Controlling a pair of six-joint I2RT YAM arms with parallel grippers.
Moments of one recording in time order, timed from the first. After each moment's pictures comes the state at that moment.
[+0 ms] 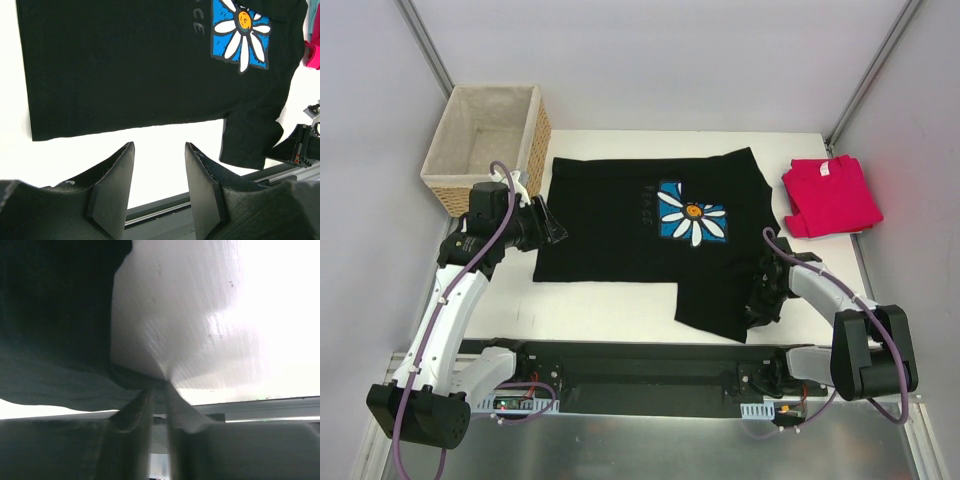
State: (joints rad) left arm -0.13 0.96 1.00 -0.75 0.31 -0.46; right arm 0.17 1.26 0.58 -0.86 -0.15 0.59
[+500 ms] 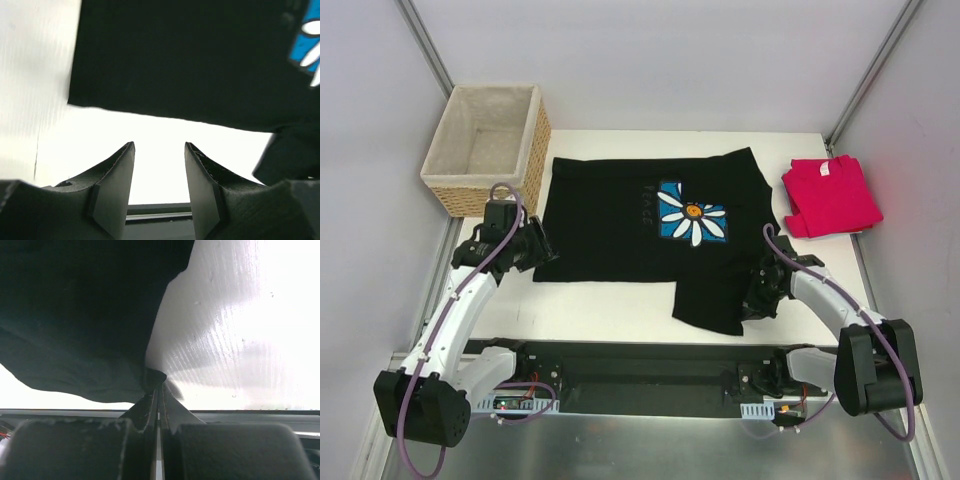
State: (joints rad) left arm -0.13 0.97 0.85 -0.75 0.13 -0.54; right arm 0.19 1.20 0.58 -0.81 -0.19 0.59
